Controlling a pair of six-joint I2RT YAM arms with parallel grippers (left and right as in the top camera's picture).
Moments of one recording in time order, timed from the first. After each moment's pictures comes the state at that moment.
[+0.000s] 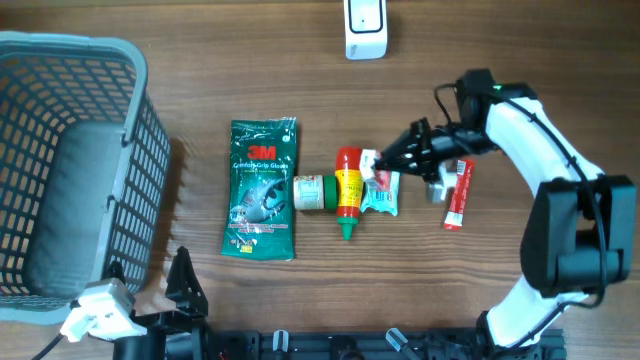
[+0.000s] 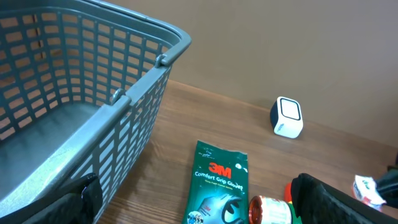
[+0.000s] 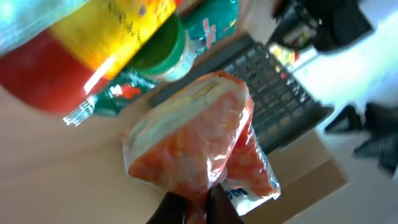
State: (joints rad) left arm 0.13 0.01 0.83 -1.02 0.05 -0.27; right arm 0.06 1.90 1.30 -1.20 -1.17 2.03
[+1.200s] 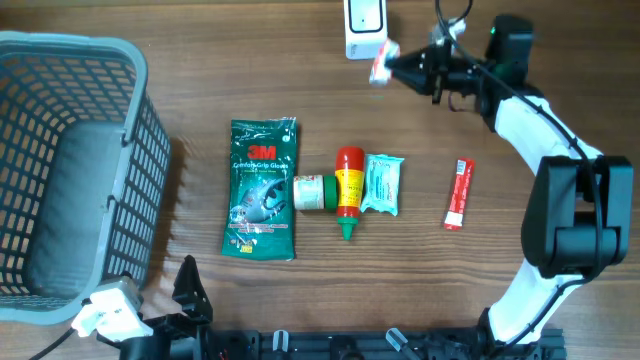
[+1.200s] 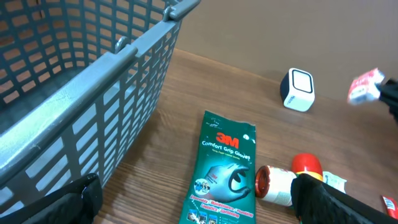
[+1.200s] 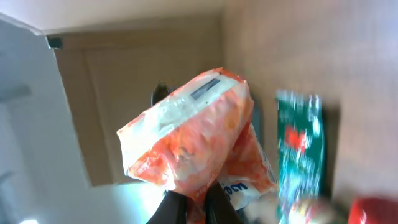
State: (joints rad) left arm 0.13 0.01 0.83 -1.14 0.05 -0.27; right arm 0.01 1.98 1.31 0.25 -1.26 1.15
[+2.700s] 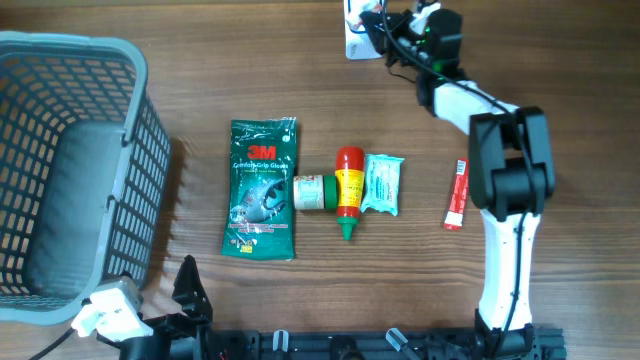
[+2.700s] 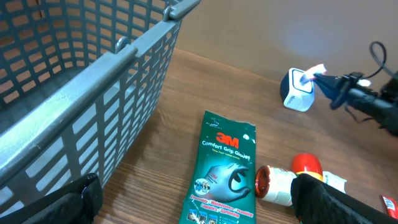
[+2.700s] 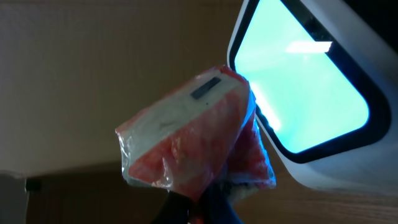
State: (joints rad) left arm 0.13 0.01 0.83 -1.14 0.05 -0.27; right arm 0.14 2.40 1.63 0.57 -0.65 1.42
